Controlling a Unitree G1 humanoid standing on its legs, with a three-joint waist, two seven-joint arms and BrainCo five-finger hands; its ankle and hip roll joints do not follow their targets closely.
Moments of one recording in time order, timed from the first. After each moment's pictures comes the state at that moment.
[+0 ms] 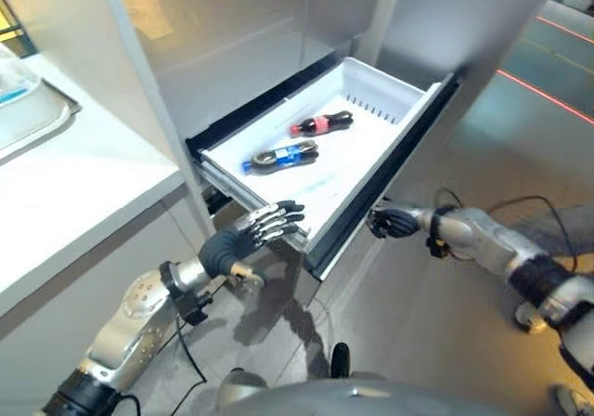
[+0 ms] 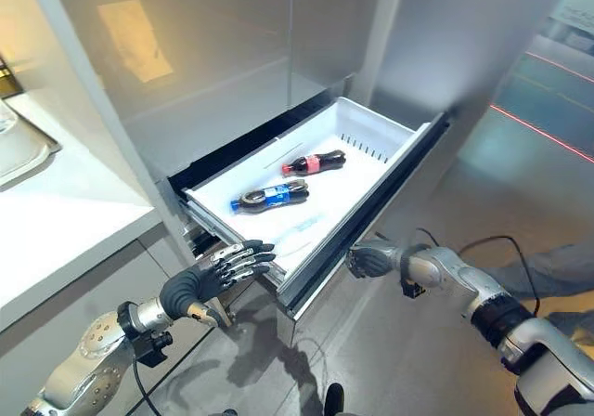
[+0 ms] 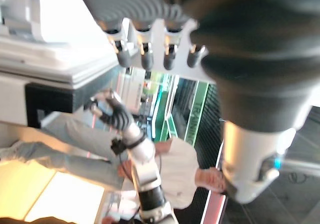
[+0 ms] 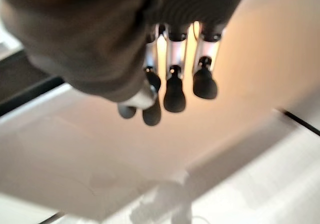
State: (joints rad) left arm 0.13 0.73 -0.29 -0.24 -0.76 -0.20 -0.61; right arm -0.60 -0.79 0.78 0.51 -0.38 -0.35 0.31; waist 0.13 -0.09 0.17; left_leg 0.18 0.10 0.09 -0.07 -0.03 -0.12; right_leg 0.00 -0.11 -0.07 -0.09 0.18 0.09
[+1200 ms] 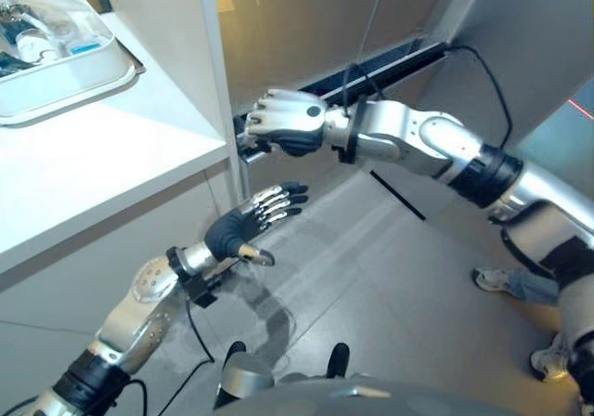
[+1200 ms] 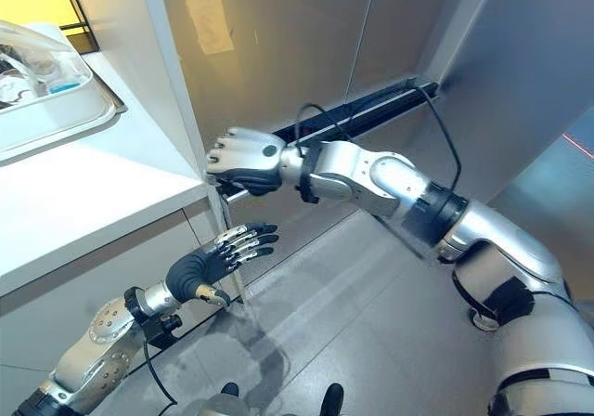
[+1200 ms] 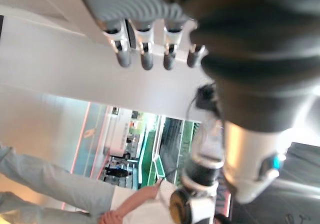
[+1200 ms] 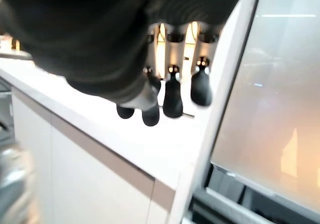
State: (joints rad) left arm 0.05 0.74 -0.34 -0.24 -0.77 -0.22 -0.52; right arm -1.11 -0.70 0.86 0.16 -0.49 -0.41 0.09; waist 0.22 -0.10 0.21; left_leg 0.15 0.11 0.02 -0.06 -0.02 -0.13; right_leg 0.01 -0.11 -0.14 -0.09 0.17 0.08
